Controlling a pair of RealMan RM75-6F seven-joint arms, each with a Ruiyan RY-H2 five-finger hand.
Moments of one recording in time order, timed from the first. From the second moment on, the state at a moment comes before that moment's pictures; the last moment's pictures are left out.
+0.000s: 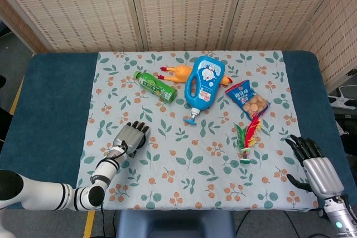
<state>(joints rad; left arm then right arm) -1.14 -1.51 -0.01 -1.64 0.34 0.94 0.92 0.10 -1.04 -0.03 -1.67 -1.60 1.40 0.02</state>
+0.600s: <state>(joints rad) -1.13 -1.51 0.02 -1.63 0.39 0.92 0.88 0.10 -1.03 -0.03 -1.67 -1.61 1.41 0.03</state>
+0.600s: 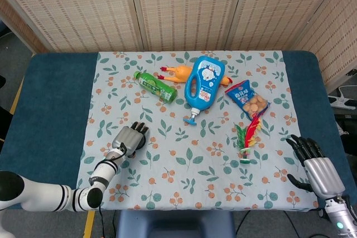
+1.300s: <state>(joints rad) -1.16 -1.43 -0.01 -1.62 0.40 0.75 0.74 0.09 -1.04 -0.03 -1.68 -1.60 1.41 0.01</state>
